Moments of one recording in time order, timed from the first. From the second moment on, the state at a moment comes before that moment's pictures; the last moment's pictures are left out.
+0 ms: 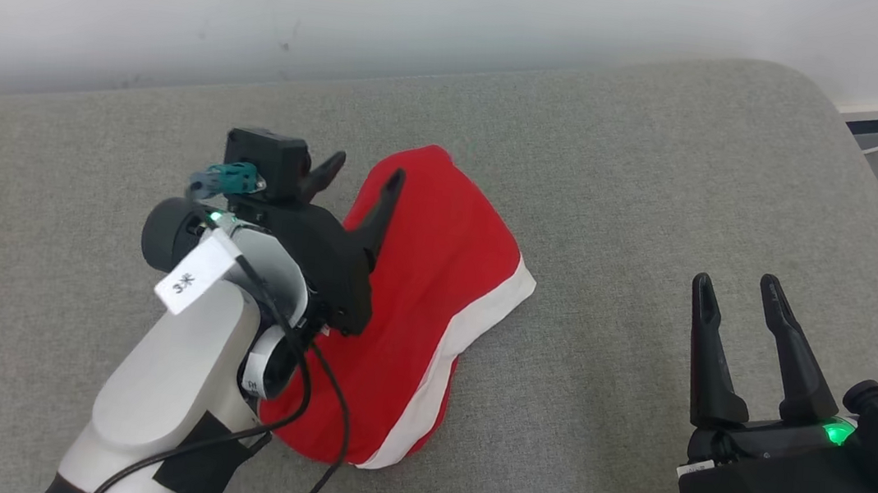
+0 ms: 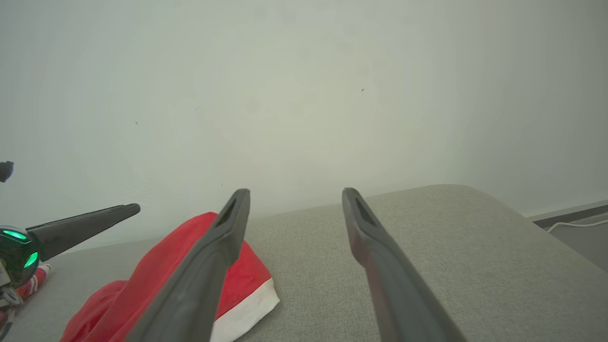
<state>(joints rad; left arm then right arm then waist) -0.70 0.04 -0.49 0.47 -0.39 0.02 0.20 -0.06 -0.16 0.14 -0.22 0.42 -0.10 -0.08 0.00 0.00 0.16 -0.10</state>
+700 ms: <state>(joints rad) -0.27 0.16 -0.28 0.20 -0.38 0.12 -0.20 -0.09 -0.12 0.16 -0.09 0.41 -0.09 -0.16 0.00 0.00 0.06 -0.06</state>
